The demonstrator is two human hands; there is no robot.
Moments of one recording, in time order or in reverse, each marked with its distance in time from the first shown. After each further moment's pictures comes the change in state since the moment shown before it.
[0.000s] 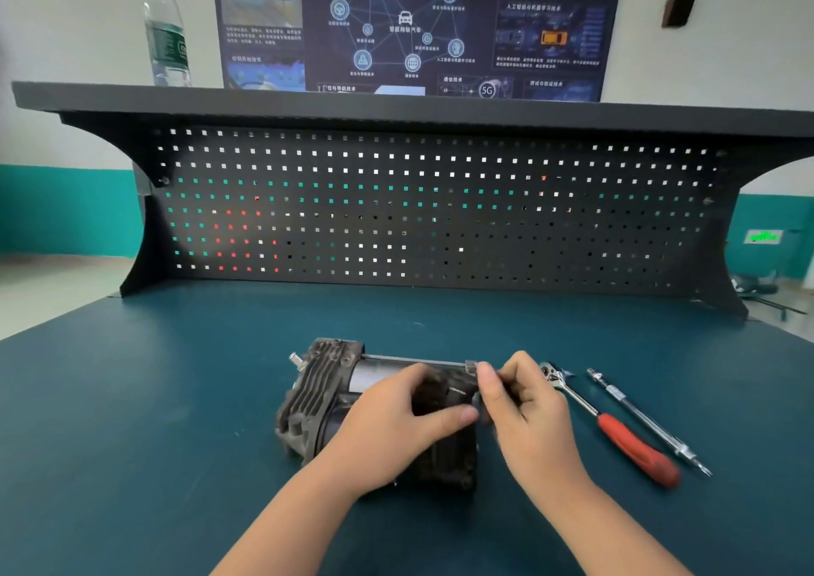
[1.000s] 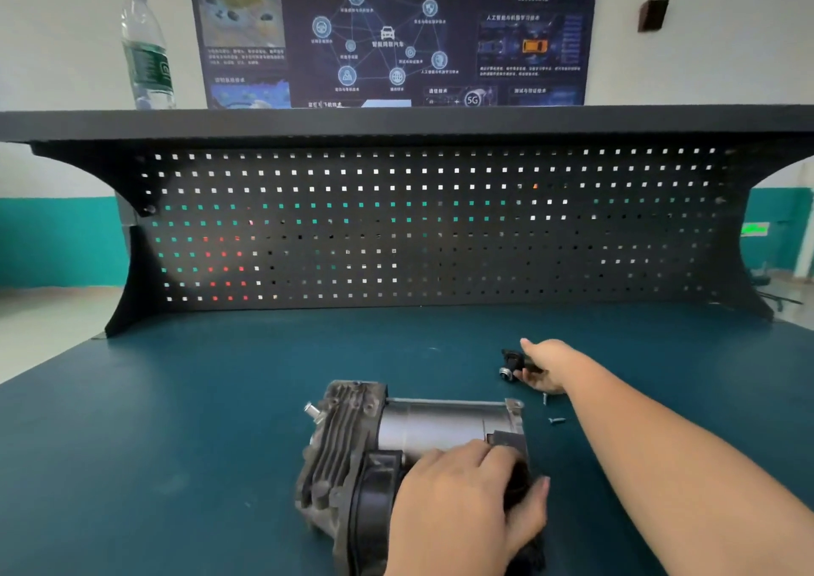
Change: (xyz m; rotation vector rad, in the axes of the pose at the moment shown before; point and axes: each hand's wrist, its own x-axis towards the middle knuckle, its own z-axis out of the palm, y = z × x) left_hand 0.006 -0.013 0.034 0.676 0.406 0.383; right_hand 0.169 0.145 0.009 0.132 0.124 1.221
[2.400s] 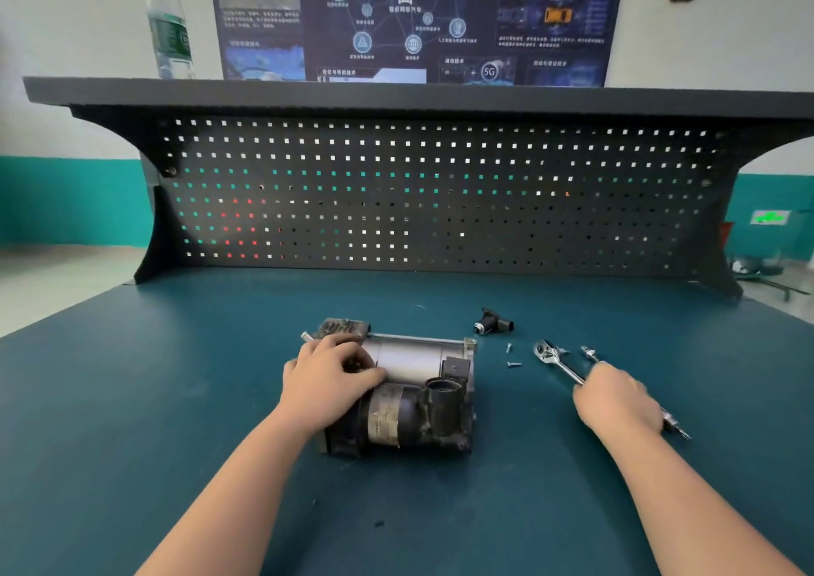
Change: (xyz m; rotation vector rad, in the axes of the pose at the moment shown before) left_hand -0.005 -0.077 -0.032 -0.138 -0.415 -0.663; right_hand -0.101 0.090 -0.113 -1.236 0.602 -0.381
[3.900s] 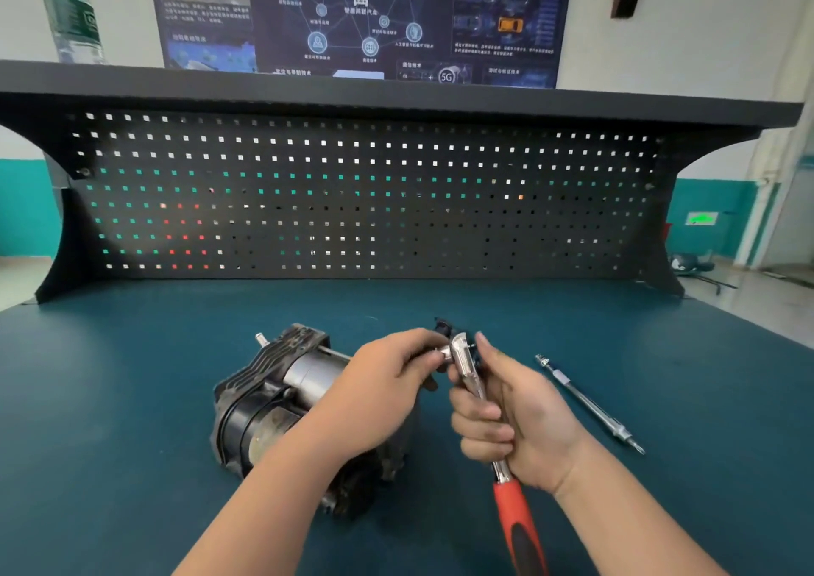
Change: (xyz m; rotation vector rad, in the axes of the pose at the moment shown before) left_hand -0.008 0.117 0.017 -0.417 -0.133 0.521; right_hand -0.070 -0.034 -0.065 1.758 -1.280 -0.282
